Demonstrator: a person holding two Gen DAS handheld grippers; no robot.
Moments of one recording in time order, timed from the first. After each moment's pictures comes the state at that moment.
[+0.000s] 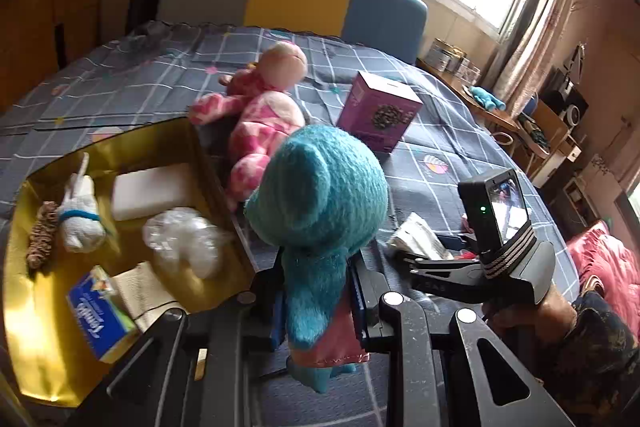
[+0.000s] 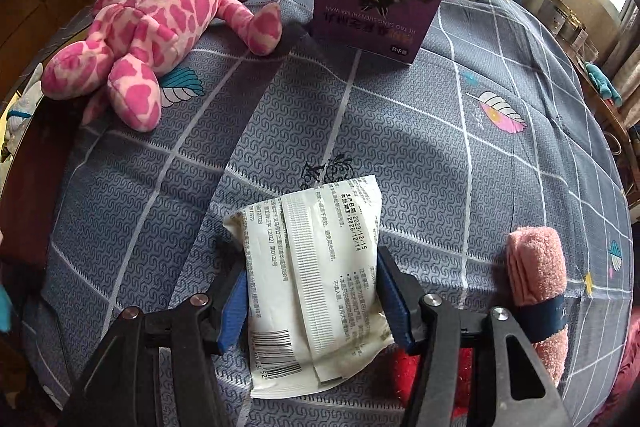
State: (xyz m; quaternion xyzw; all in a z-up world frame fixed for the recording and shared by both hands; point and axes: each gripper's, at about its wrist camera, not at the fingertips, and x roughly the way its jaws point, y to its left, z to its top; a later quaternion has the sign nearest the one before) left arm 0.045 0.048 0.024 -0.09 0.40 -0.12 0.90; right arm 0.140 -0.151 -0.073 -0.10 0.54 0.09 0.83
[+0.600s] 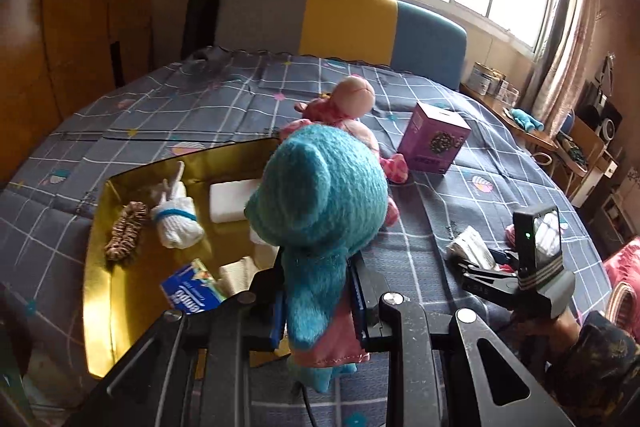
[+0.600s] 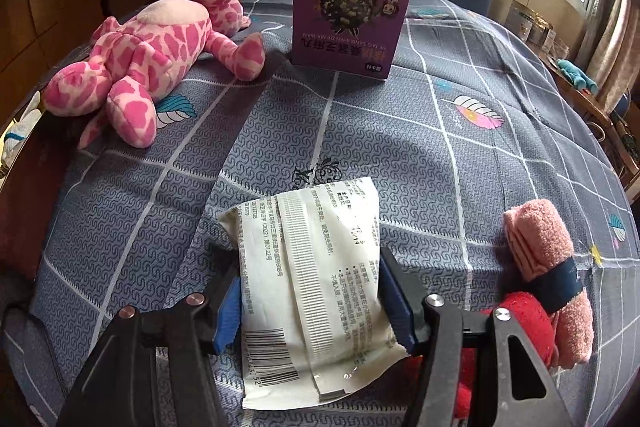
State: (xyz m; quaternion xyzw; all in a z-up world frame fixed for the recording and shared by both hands) left arm -0.001 0.104 0.043 -0.07 0.36 -0.03 0.93; right arm 0.109 -0.159 -0.076 -0.06 0.46 0.06 0.88
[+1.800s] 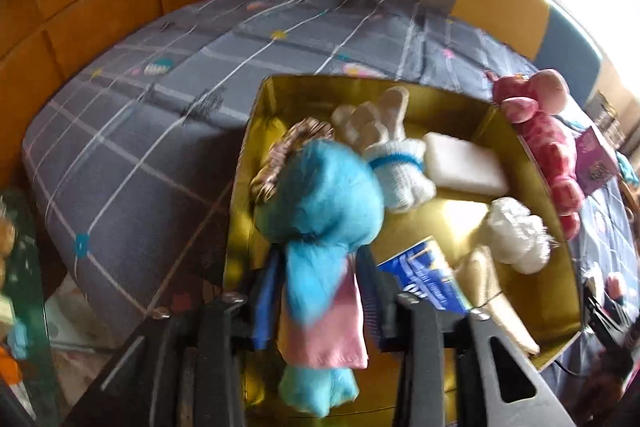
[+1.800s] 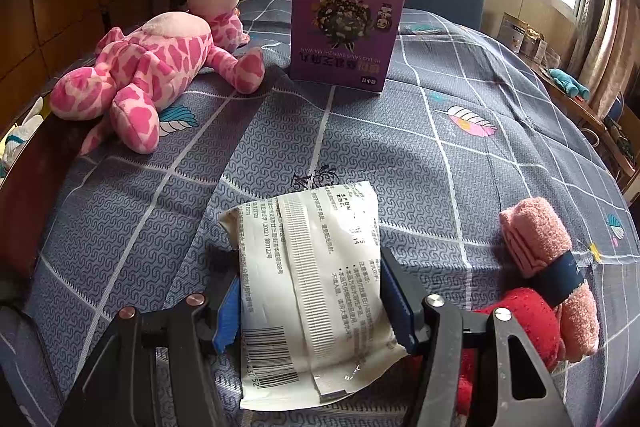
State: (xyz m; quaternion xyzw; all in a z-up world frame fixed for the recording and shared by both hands) left arm 0.023 0.272 -0.039 -0.15 0.46 0.14 0.86; right arm 0.101 -0.162 -0.074 -0.06 0.43 0.06 0.90
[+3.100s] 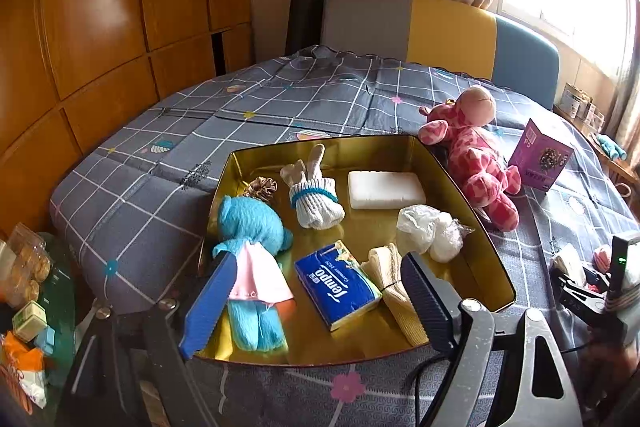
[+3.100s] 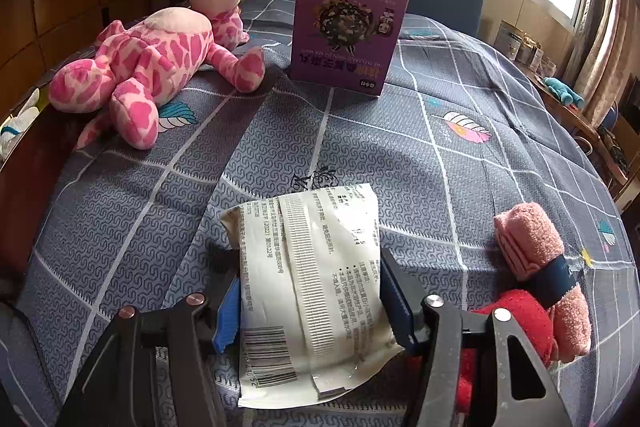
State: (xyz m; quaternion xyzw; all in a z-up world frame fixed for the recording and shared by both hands) left arm -0.030 0.178 0.022 -0.07 0.35 0.14 0.92; right arm 0.099 -0.159 -0.072 -0.08 0.42 0.05 0.90
